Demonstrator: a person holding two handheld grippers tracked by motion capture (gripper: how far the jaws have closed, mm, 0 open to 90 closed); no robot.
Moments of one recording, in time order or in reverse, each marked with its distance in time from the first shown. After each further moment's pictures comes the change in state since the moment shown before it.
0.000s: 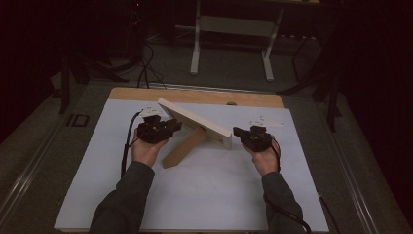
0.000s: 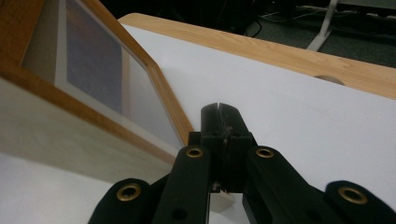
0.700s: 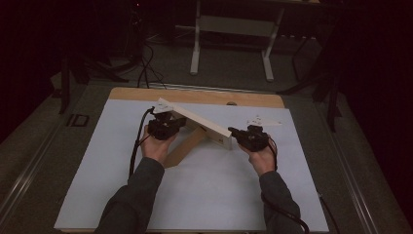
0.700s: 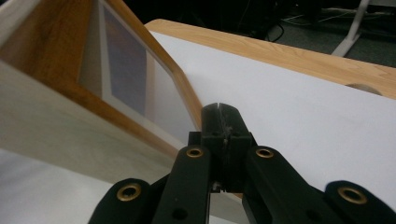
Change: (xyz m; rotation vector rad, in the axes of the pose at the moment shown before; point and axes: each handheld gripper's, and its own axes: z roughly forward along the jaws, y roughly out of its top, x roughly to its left) left arm -0.015 0.011 0.024 0.039 0.067 -0.009; right arm 0.008 0.004 0.003 -0.014 0.089 0.004
